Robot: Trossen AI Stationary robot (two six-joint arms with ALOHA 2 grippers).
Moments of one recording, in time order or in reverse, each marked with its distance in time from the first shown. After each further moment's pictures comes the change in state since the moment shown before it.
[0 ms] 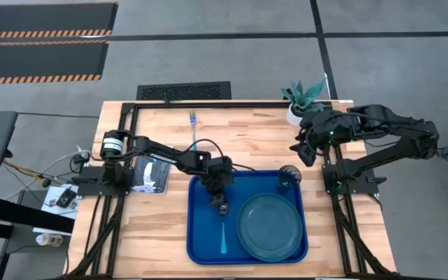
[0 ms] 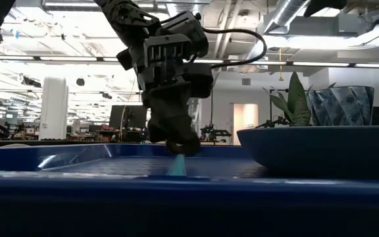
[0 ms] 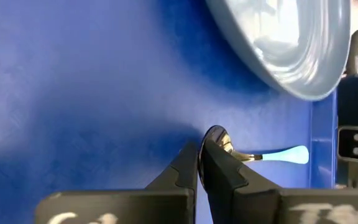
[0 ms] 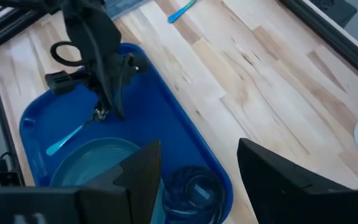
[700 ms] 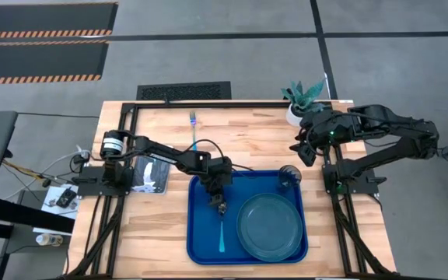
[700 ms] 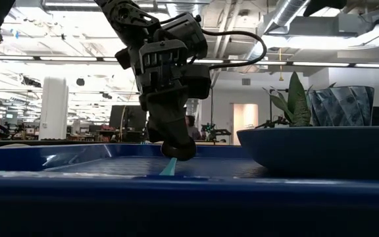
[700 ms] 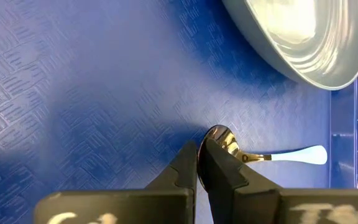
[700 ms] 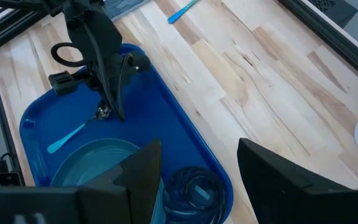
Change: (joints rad) left arm 0.000 -0.001 0.000 -0.034 -0.045 0.059; right arm 0.001 0.000 0.000 0.005 0.001 0.001
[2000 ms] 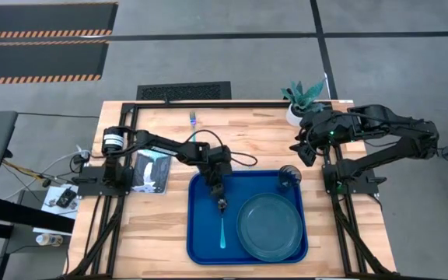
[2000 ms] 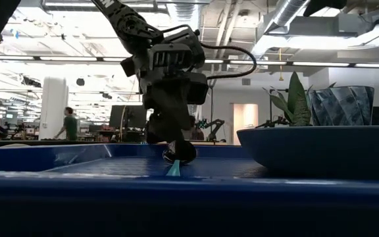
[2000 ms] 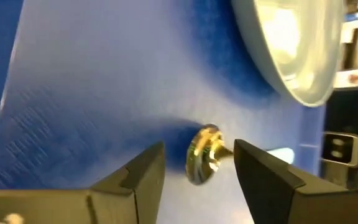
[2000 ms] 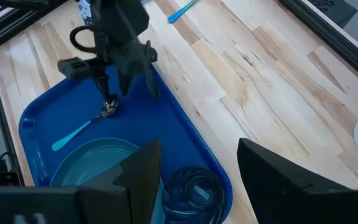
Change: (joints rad) left arm 0.092 0.000 -0.001 -0.012 0.155 -0.067; right arm 0.000 0.000 0.000 -0.002 0.000 -0.003
